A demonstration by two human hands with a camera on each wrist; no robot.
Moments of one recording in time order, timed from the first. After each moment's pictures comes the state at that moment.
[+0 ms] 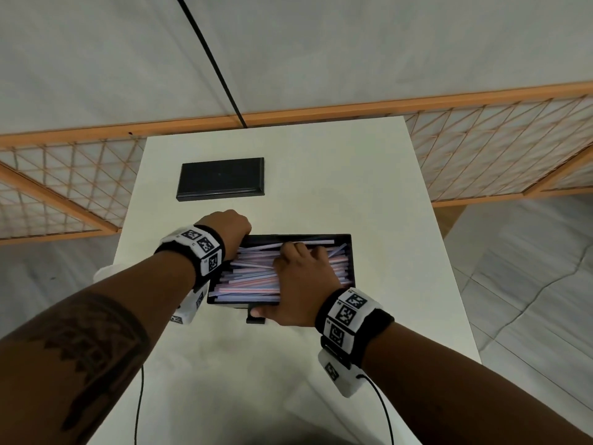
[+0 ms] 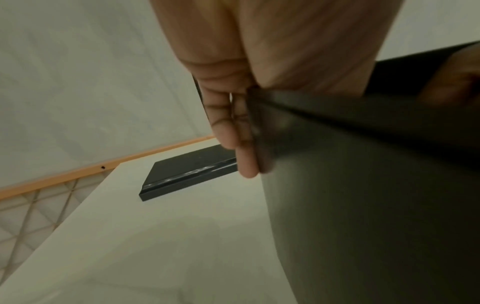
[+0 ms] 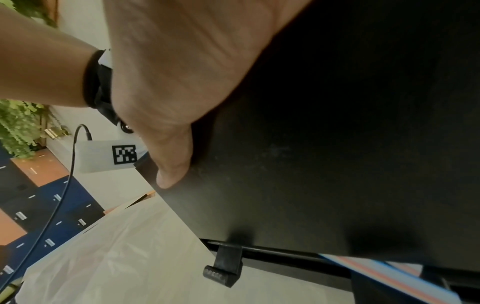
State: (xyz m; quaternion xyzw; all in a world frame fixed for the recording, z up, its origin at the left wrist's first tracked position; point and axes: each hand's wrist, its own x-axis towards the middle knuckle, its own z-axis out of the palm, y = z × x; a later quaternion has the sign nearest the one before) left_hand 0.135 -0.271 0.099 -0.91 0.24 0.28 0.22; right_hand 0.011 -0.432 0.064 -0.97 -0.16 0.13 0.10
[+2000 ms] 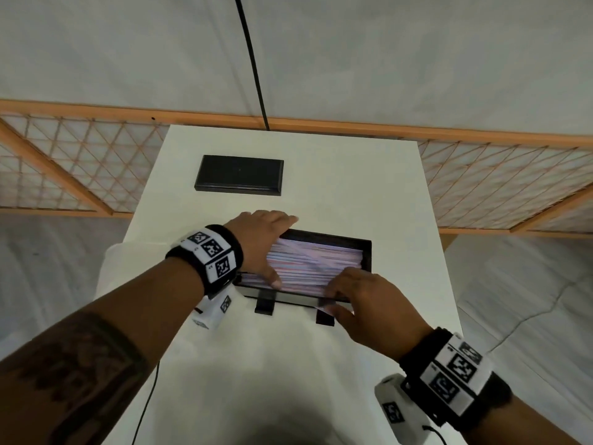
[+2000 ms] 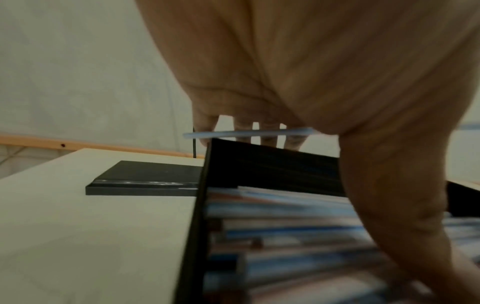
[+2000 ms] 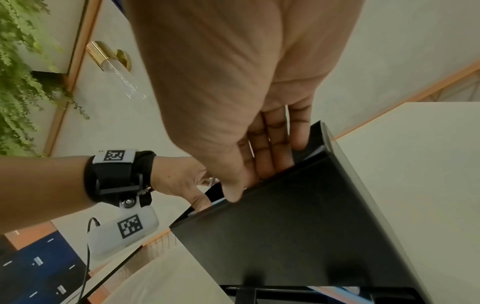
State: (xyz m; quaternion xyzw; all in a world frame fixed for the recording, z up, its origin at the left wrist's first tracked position) left_hand 0.095 -0.256 0.115 -0.91 0.31 0.27 0.01; right_hand -0.042 -0.492 0.102 -0.96 -0.18 0.09 0.21
